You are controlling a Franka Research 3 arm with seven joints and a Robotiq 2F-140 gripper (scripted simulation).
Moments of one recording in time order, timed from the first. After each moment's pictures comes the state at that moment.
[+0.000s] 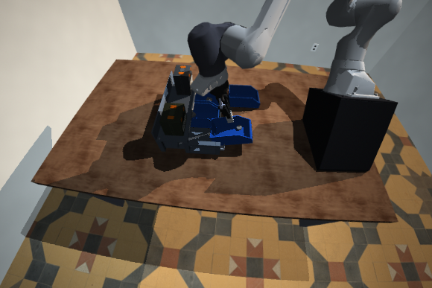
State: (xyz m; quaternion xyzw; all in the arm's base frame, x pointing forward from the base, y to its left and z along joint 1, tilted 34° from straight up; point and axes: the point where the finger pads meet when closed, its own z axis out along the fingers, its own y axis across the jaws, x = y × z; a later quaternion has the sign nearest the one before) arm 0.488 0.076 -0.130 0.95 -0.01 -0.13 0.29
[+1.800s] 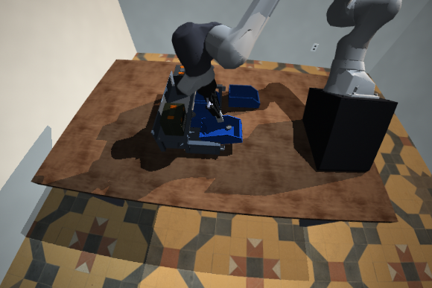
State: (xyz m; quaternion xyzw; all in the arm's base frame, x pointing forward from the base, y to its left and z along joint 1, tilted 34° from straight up) arm 0.533 0.079 -0.131 0.95 -0.01 -0.13 0.29
